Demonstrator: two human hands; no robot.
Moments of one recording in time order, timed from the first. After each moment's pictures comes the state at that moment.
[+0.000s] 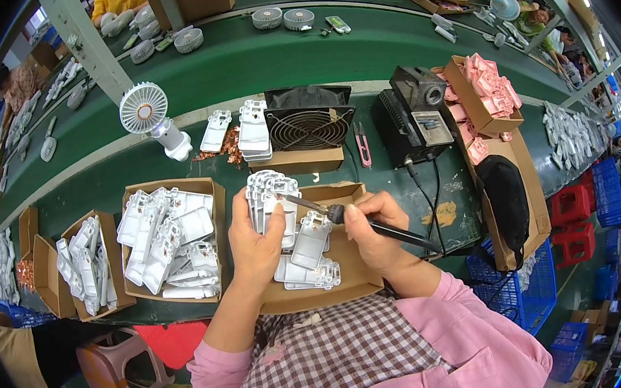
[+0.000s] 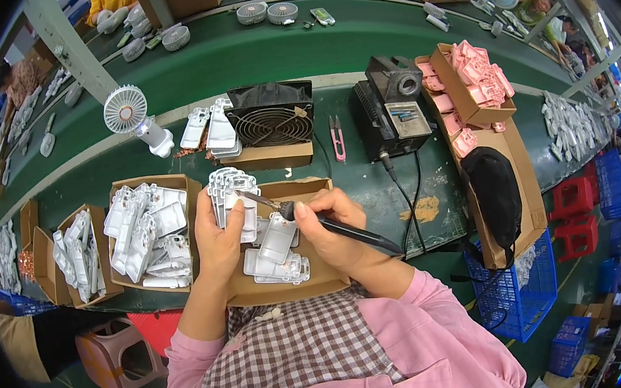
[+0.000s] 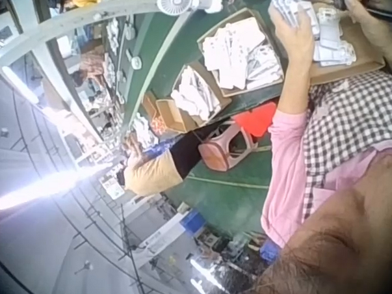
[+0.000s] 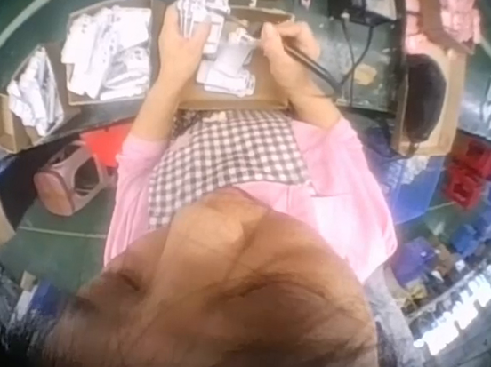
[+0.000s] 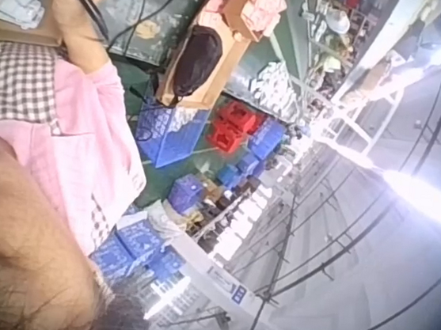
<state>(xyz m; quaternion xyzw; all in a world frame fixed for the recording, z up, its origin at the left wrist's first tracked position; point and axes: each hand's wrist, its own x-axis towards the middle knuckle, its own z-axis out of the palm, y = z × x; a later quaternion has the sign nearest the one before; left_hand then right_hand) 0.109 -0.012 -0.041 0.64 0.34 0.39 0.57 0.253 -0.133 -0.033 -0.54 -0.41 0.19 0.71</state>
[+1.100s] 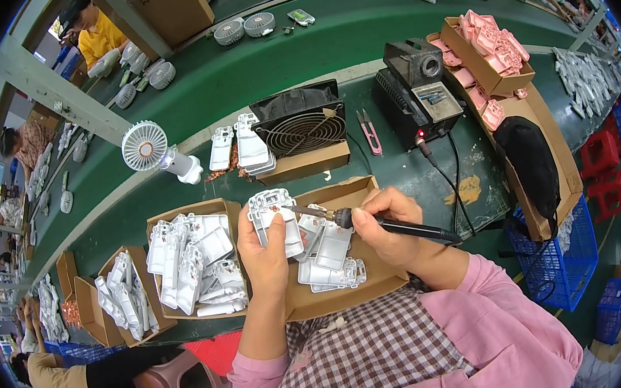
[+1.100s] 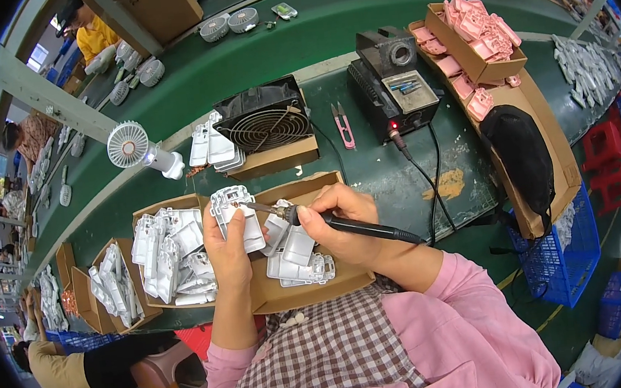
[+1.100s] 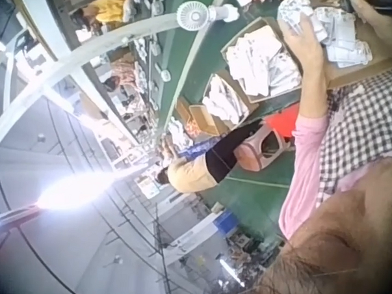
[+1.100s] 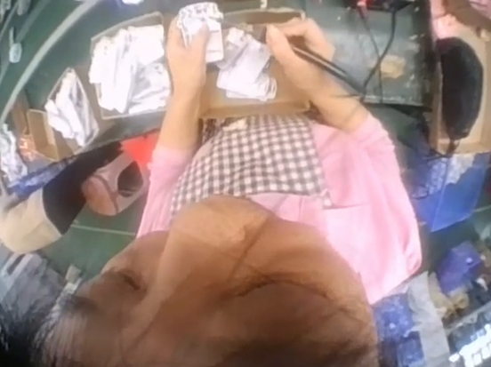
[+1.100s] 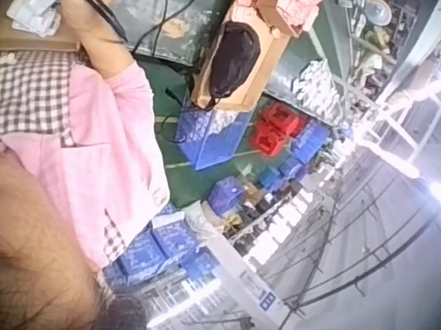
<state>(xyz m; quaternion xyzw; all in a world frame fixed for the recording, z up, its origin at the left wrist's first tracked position) 0.112 -0.011 -0.034 0.52 0.34 0.37 0.69 0.261 -0.136 -0.027 -0.53 -0.46 0.17 0.69</state>
